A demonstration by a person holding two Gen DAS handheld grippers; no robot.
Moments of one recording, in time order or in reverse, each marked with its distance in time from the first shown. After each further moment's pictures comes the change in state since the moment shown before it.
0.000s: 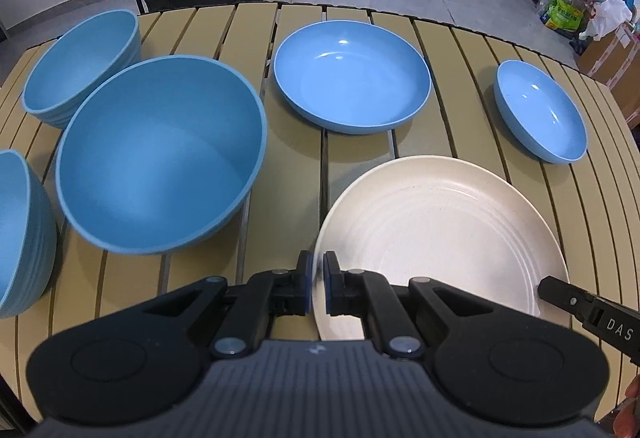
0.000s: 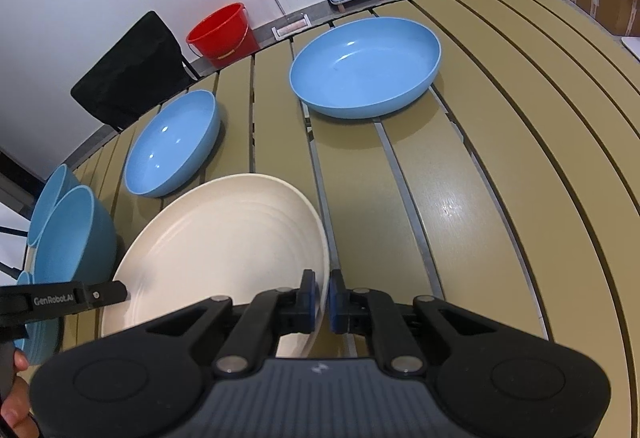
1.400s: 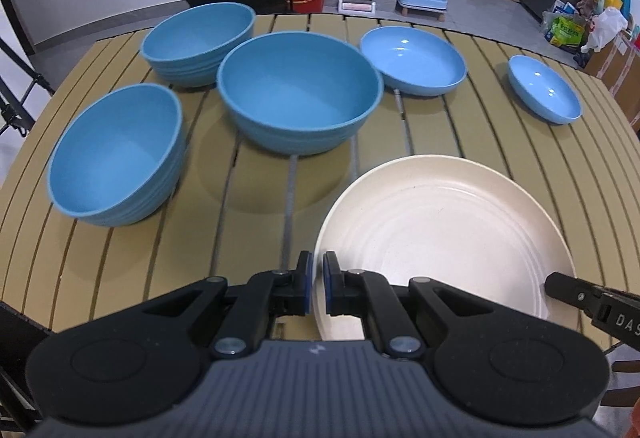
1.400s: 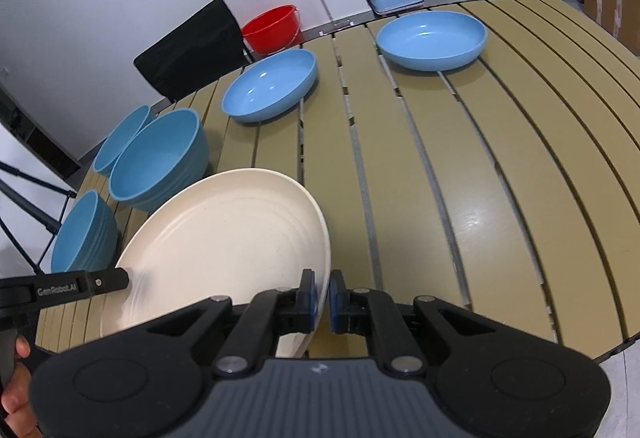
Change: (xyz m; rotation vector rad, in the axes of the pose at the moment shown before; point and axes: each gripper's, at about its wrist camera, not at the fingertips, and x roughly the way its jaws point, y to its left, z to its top) left arm -0.068 0.079 -0.094 0.010 -0.113 0.051; right arm -0.049 0.063 -0.096 -0.096 -0.047 0.069
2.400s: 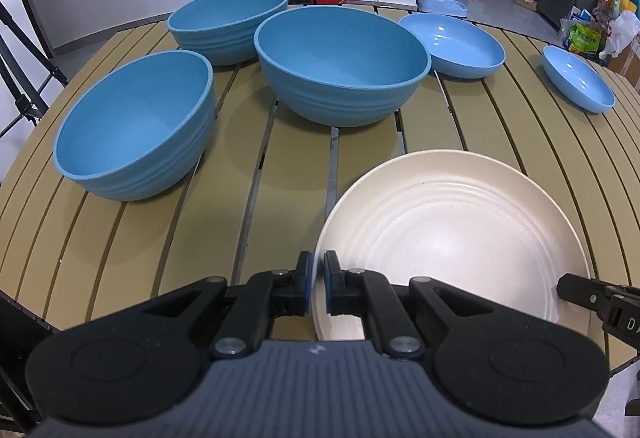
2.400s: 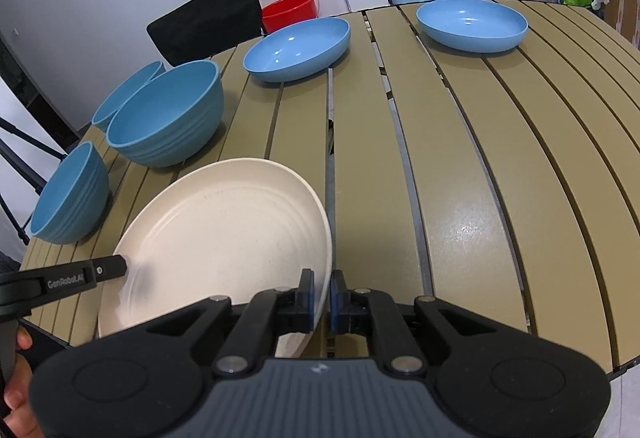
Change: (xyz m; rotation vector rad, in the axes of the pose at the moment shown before) left arm 0.030 0.018 -0.030 -0.011 -0.048 0.051; right arm 0.039 0.027 -0.024 -0.094 0.007 -0.028
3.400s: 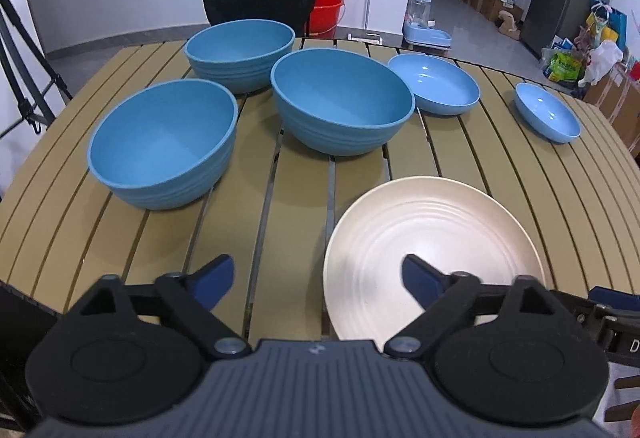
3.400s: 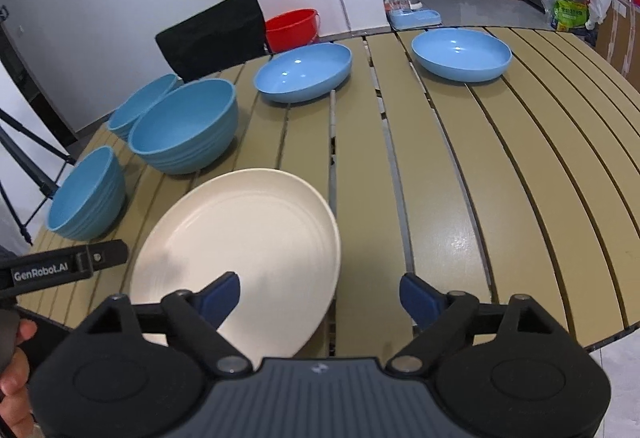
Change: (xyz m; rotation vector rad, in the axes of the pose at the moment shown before) left arm -0.052 0.024 -0.004 -0.038 -0.073 -0.079; right arm -0.049 0.011 -0.007 -0.026 -0.041 -0.015
